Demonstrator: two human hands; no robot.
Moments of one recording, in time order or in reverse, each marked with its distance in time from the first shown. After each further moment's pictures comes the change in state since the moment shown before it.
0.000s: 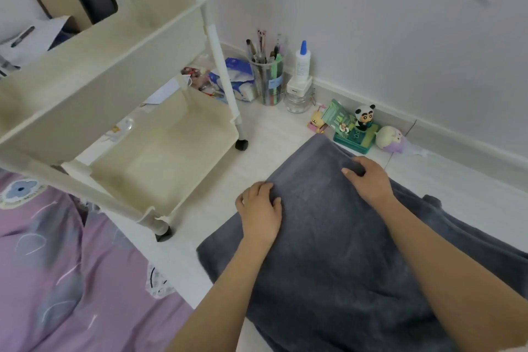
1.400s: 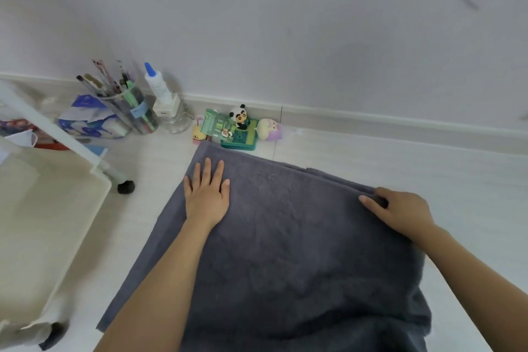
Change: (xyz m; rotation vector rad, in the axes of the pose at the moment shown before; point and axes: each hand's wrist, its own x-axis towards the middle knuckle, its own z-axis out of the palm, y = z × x) left_hand 0.073 0.068 0.059 0.480 -0.289 0.406; right_hand -0.134 0.157 -0.137 -0.564 0.042 0.292
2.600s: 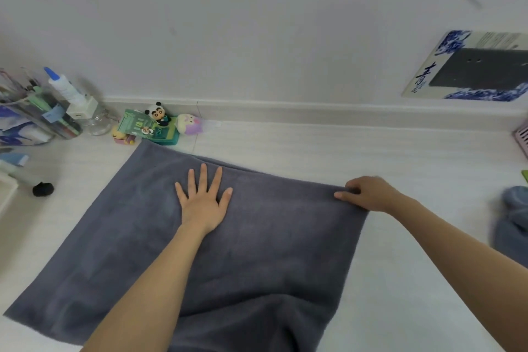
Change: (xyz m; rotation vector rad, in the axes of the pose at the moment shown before) left_hand -0.073 0.167 0.029 0.055 -0.089 0.125; right_hand -0.027 0.156 -0.014 0.137 -0.212 -0.073
